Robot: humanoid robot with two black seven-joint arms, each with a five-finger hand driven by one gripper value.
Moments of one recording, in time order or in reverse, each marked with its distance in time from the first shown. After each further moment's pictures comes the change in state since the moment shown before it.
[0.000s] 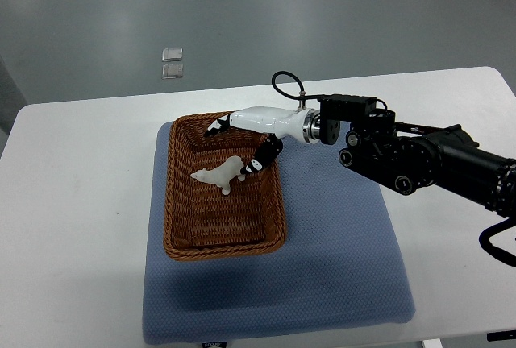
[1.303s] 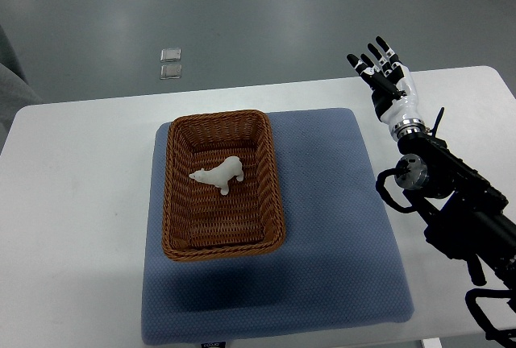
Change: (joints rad) left arm -0.004 0.000 -0.005 -0.001 0.000 0.000 0.000; right arm -0.402 0.060 0.724 -0.072 1.072 -0.191 0.096
